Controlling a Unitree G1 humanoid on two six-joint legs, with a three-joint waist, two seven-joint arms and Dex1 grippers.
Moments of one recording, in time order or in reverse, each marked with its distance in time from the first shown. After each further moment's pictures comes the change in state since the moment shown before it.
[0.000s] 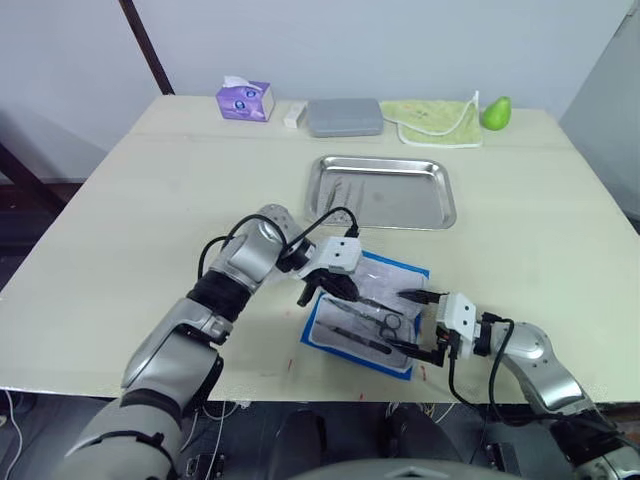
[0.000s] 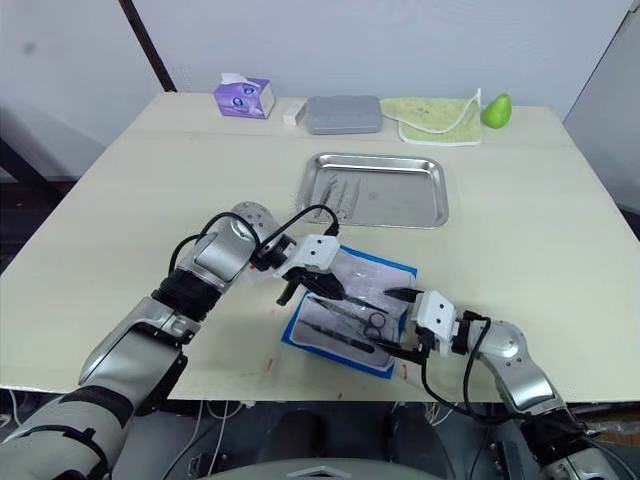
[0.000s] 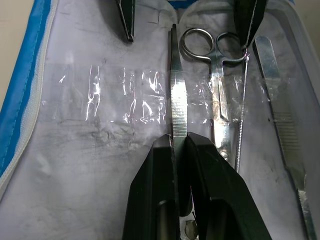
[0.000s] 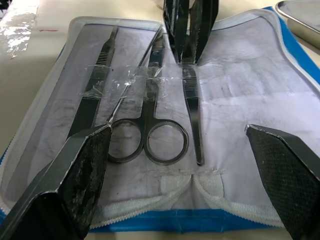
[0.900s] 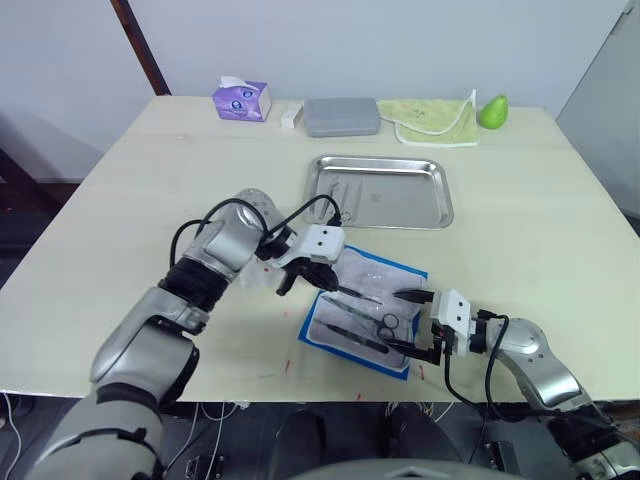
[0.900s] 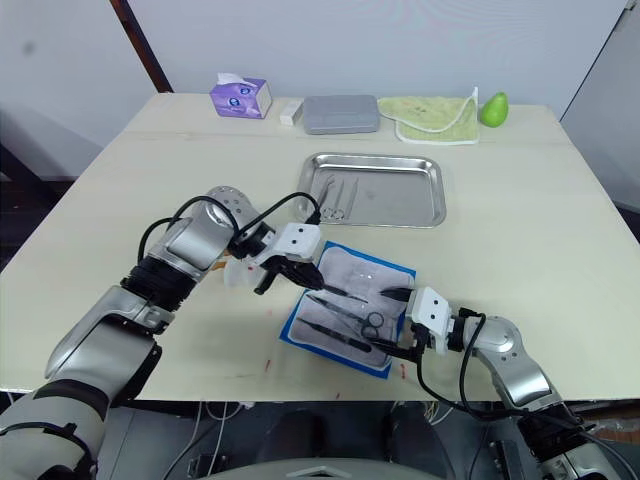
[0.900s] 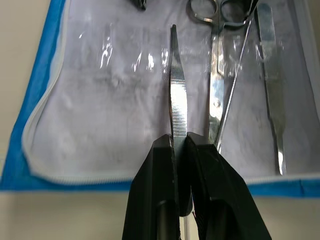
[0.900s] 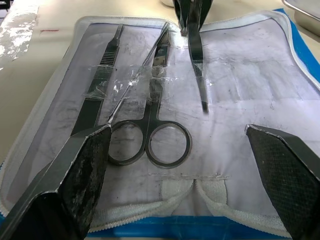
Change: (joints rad) left arm -0.052 0.145 -0.031 -0.034 -0.037 0.018 -0.014; right arm -0.017 0.000 0.012 -0.029 0.000 0.075 0.001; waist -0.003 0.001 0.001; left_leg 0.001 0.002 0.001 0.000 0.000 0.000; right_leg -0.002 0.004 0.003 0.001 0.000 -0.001
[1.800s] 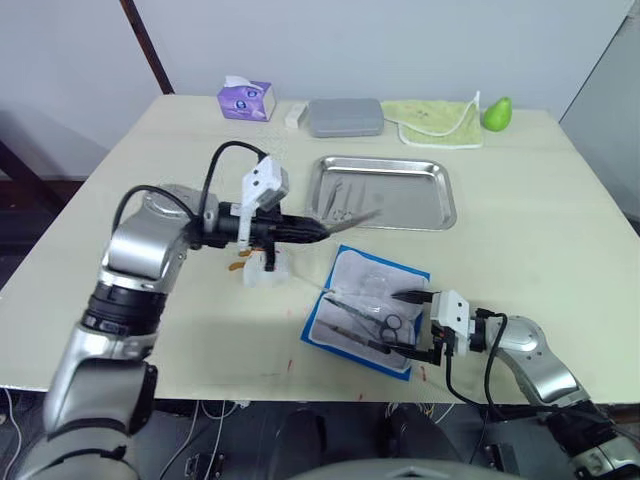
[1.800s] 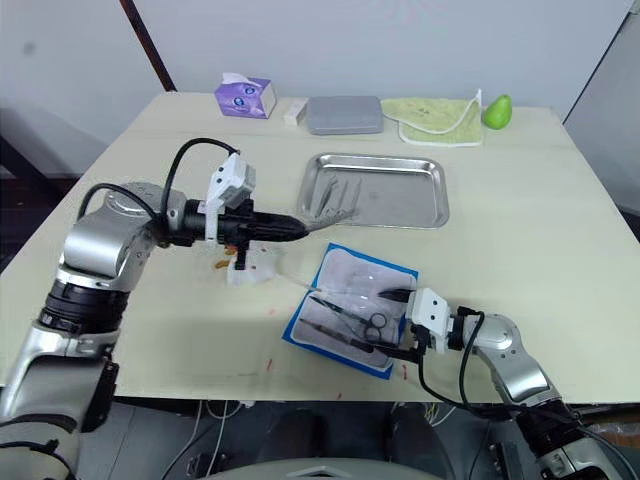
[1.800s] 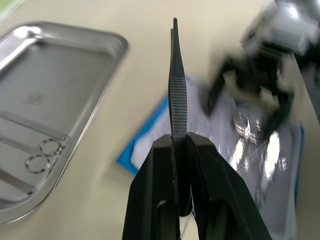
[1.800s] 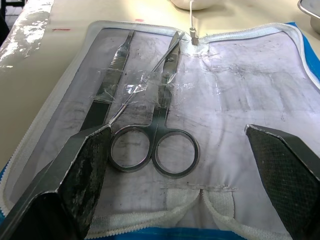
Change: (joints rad) left arm 0.218 0.067 0.430 -0.431 -0.439 0.576 0.414; right arm -0.023 0.001 0.008 0.051 0.000 -0.049 0.044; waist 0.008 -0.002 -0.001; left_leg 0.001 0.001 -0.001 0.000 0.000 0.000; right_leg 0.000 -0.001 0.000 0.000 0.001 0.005
